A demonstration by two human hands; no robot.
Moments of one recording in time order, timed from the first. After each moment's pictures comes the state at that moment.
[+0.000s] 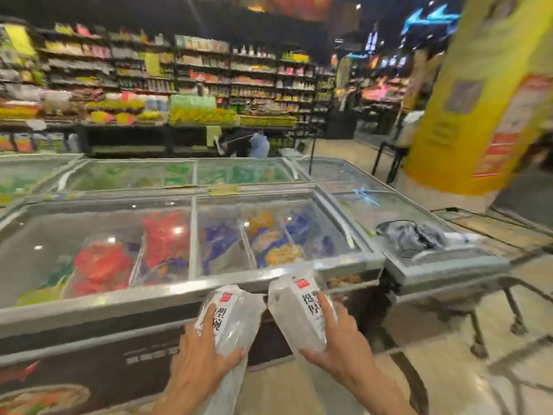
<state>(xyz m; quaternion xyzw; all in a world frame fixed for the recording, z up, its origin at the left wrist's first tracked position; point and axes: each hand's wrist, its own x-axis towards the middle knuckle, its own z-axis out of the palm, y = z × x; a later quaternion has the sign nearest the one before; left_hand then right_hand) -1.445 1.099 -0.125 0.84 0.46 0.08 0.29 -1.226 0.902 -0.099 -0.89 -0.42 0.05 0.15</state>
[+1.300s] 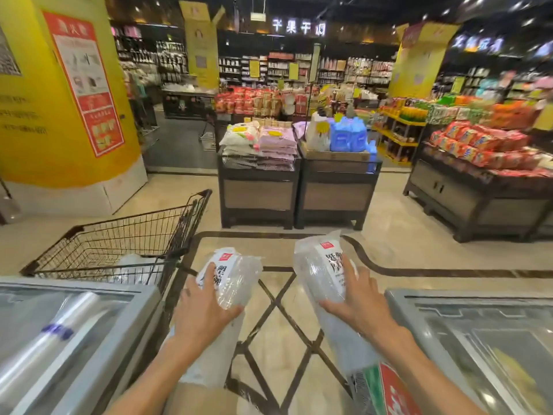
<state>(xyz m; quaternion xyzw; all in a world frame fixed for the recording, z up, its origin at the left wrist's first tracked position) -0.325 0.443 -0.082 0.96 -0.14 -0.02 0.25 -0.473 0.160 -0.058 -0.94 0.28 -0.08 0.17</state>
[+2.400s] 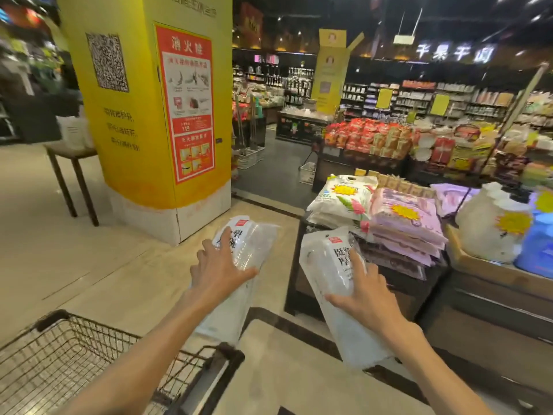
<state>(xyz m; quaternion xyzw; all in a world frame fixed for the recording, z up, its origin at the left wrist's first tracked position) 0.552 0.197 -0.005 0.96 0.04 0.08 0.26 0.503 -0.110 -0.010 -0.98 0.06 -0.05 0.18</state>
